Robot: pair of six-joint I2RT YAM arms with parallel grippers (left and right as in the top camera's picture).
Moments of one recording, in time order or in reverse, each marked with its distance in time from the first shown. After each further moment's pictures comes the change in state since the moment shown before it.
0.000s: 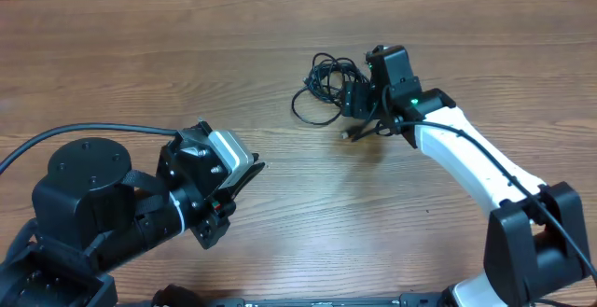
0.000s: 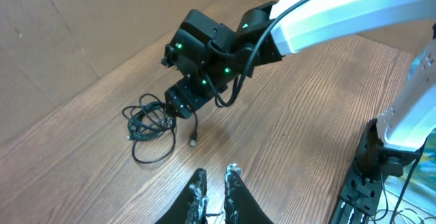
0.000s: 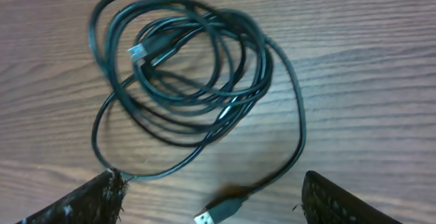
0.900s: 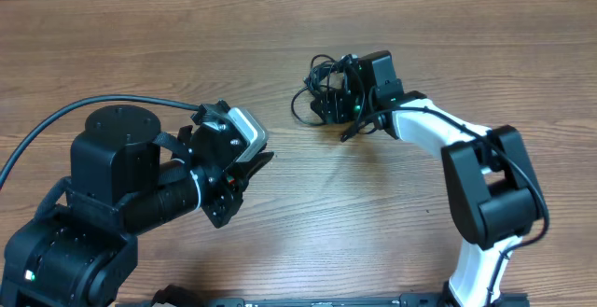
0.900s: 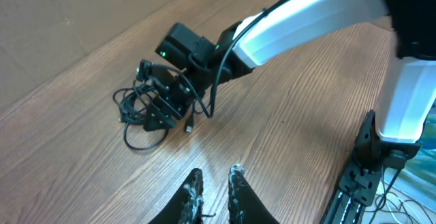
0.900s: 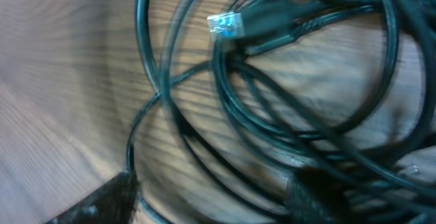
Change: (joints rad) left arm 0.000 0.083 0.000 -0.018 -0.003 0.000; right arm -0.018 0.309 0.000 0.348 -0.405 -0.197
